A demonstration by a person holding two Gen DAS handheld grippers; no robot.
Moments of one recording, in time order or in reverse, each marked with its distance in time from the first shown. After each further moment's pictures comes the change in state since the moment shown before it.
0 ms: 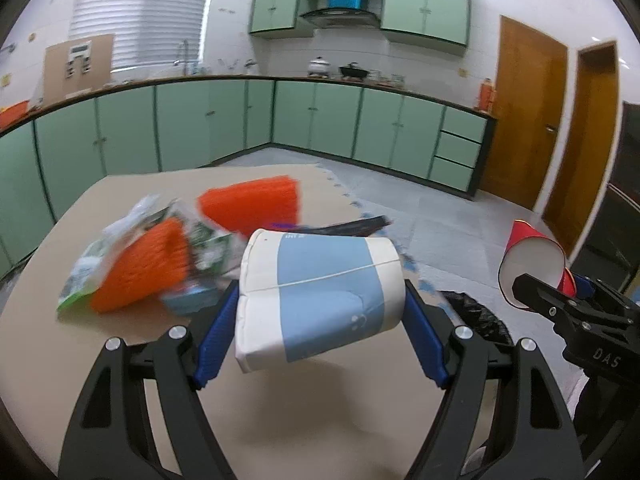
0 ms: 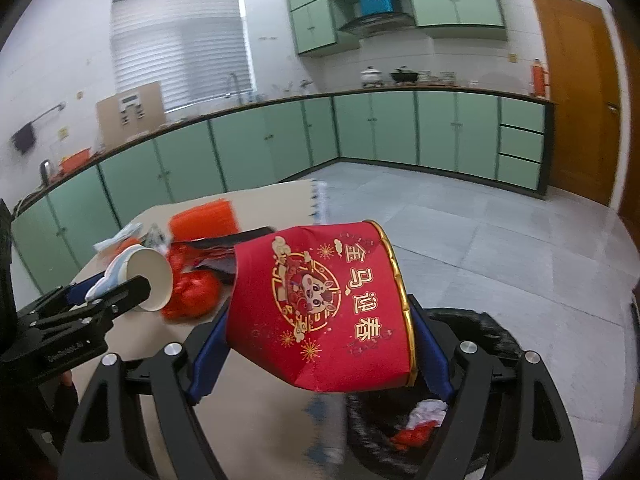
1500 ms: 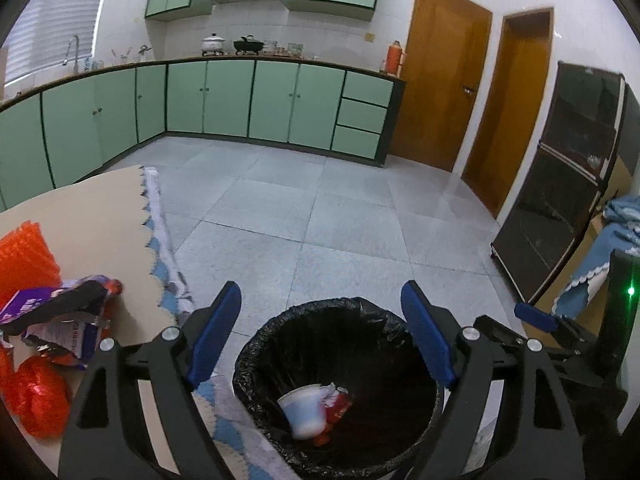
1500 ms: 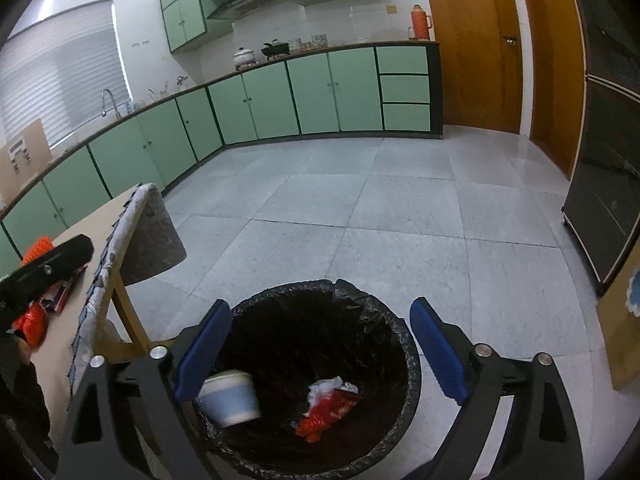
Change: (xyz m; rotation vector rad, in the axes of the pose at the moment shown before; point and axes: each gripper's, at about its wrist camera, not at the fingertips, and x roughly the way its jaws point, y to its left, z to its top) left arm 0.123 -0.152 0.020 0.105 0.098 -0.303; right arm 0.017 -0.180 -0.024 0.245 0.081 -0.294
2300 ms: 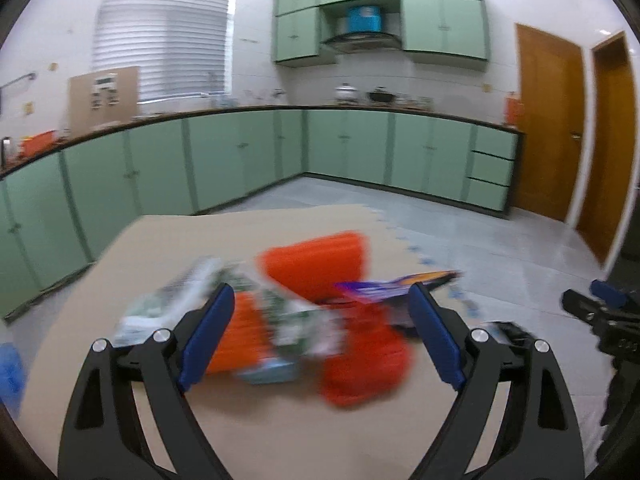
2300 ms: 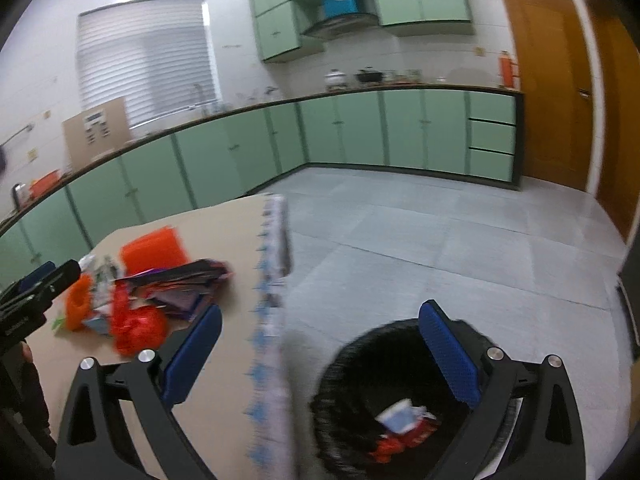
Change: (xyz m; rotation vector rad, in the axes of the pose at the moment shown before) left arm -0.174 0.144 -0.025 -0.084 -0.182 0.502; right arm -0.036 0.187 -0.003 -0.215 -0.091 0.252
